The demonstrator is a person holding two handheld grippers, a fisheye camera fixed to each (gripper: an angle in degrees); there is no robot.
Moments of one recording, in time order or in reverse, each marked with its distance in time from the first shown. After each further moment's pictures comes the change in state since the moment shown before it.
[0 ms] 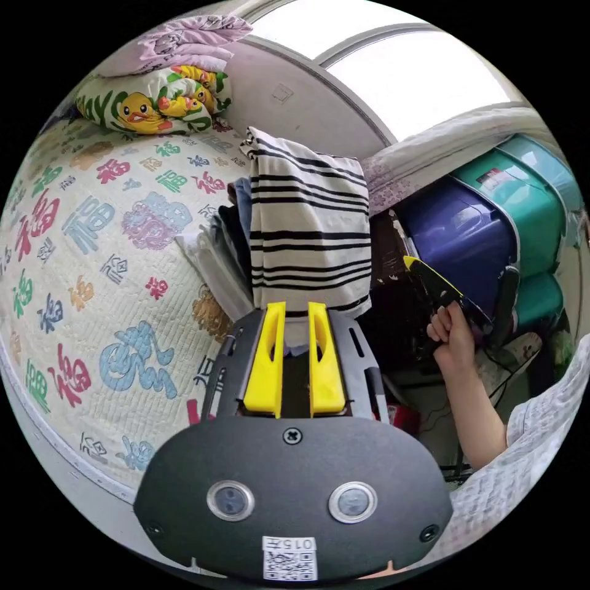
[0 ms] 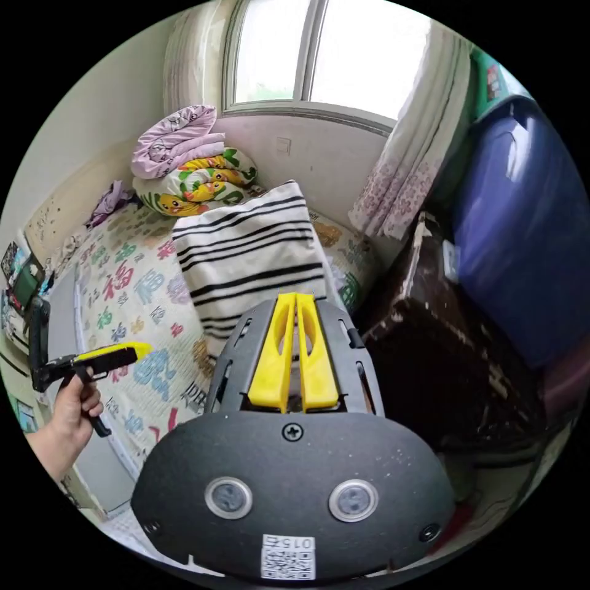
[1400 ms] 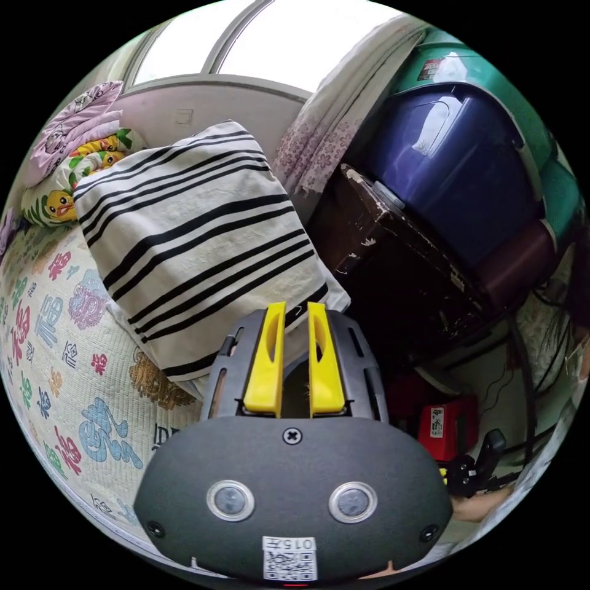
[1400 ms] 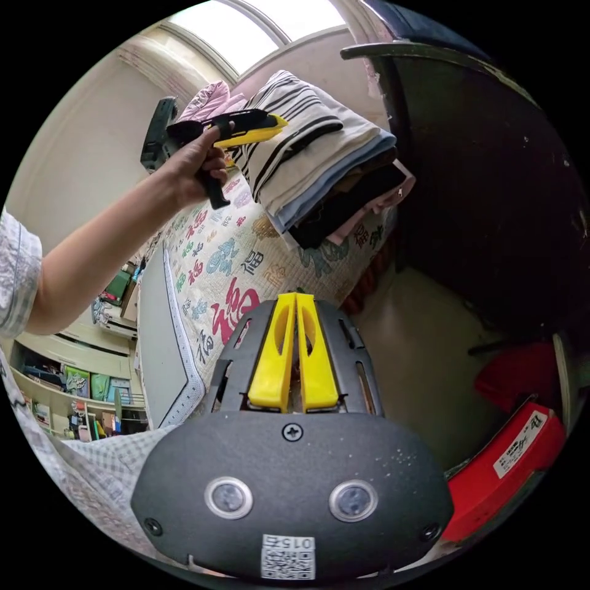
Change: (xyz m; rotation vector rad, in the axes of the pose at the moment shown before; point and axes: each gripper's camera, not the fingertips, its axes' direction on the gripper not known) left arm 0.043 -0.047 0.200 0.047 -0.083 0.326; right arm 0.140 0.224 0.118 -0.200 -0.515 0.155
